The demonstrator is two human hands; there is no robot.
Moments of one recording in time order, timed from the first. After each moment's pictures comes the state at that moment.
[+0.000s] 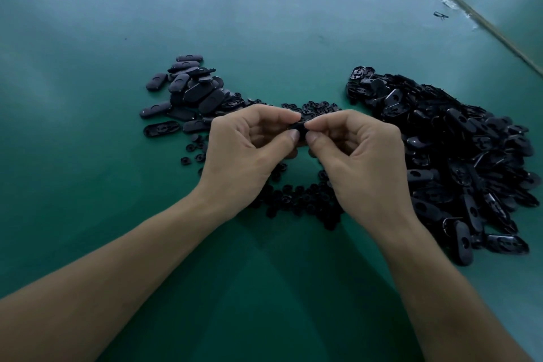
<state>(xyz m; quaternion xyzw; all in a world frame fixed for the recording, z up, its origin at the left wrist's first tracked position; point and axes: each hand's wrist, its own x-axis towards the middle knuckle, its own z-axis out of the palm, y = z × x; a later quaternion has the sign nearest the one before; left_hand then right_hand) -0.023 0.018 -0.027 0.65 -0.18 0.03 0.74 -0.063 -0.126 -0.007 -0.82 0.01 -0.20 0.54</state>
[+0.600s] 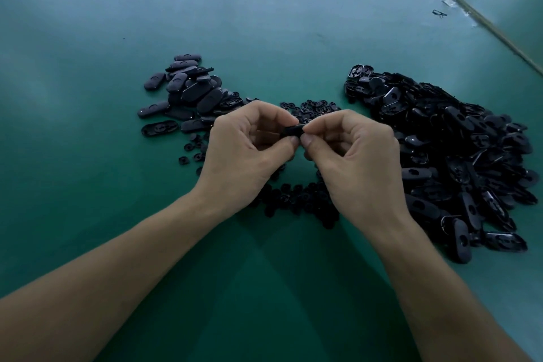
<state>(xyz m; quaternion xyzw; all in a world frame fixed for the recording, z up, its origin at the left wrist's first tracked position) -0.020 0.020 -0.028 0.69 -0.19 0.03 0.69 -0.066 -0.123 -0.005 -0.84 0.03 -0.20 0.51</state>
